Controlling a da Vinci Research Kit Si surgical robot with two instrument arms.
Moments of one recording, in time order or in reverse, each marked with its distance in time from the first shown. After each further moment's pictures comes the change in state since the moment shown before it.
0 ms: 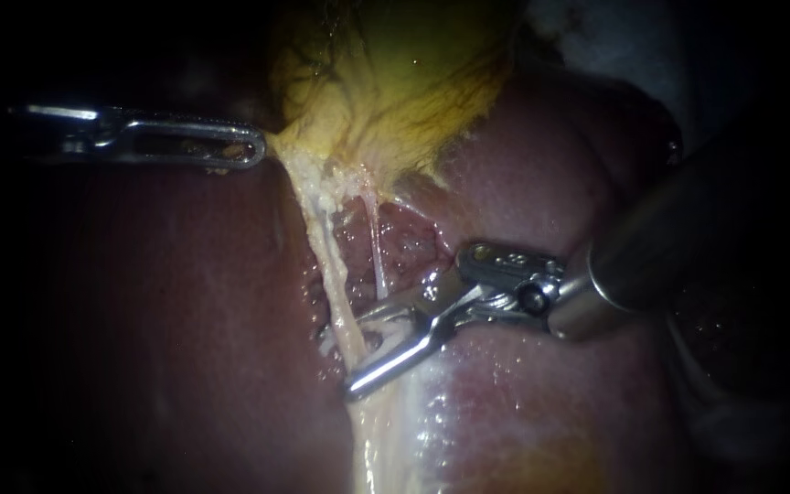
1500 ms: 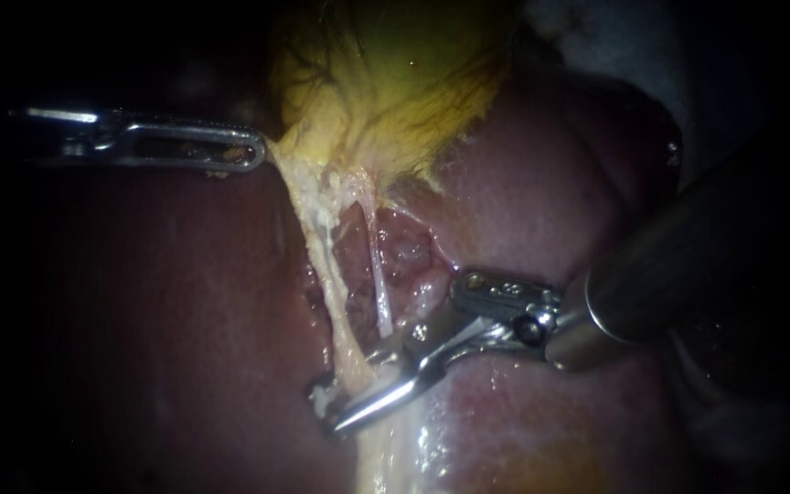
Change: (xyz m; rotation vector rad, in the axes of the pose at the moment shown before) right arm -0.002 -0.003 0.002 0.164 -0.160 -0.012; left arm 0.000 0.000 0.000 0.000 0.000 0.000
